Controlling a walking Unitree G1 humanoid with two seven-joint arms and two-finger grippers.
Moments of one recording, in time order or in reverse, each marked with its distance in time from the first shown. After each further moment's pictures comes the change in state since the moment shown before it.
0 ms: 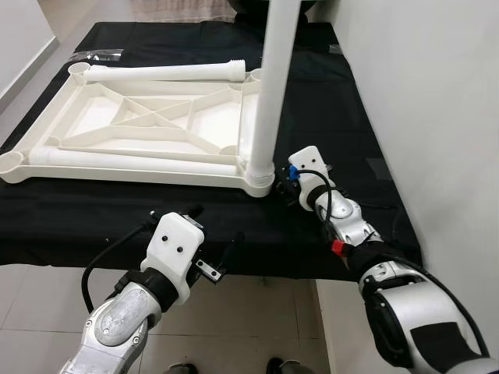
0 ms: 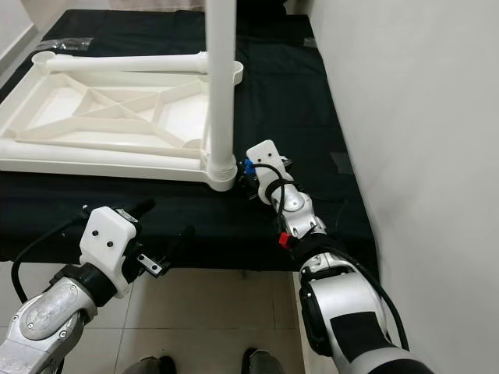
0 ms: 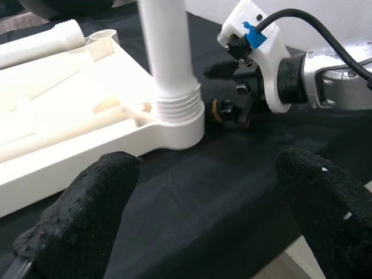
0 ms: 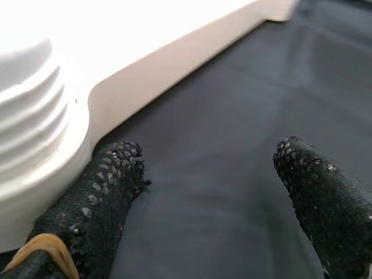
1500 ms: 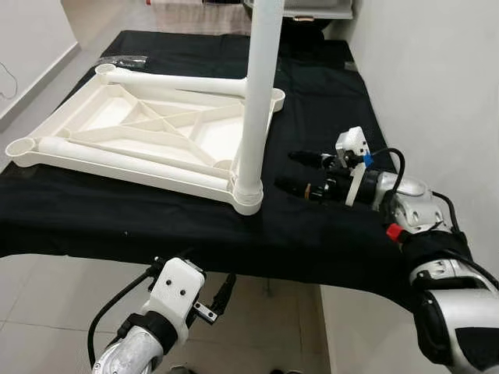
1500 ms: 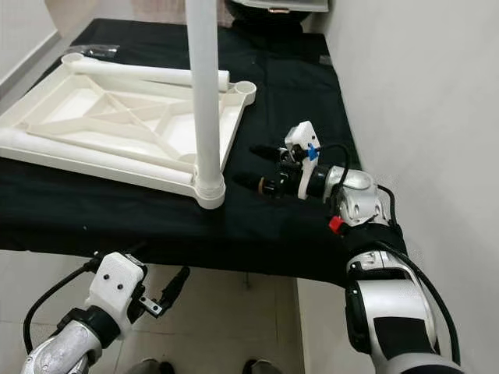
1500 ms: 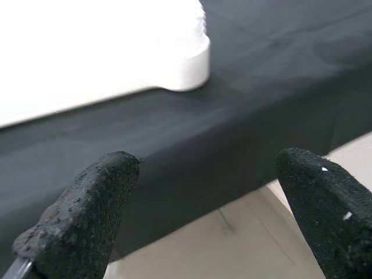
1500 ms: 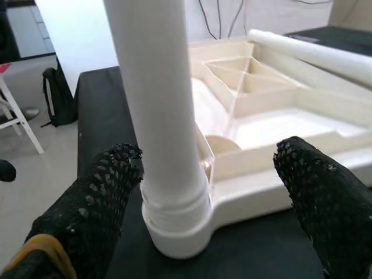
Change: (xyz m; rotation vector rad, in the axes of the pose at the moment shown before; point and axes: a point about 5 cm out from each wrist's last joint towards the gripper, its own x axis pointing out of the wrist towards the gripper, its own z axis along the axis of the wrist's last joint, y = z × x) left arm -0.022 -0.018 -0.051 -0.016 0.133 0.063; right arm -0.049 -0.063 0.038 0.154 -0.209 0.621
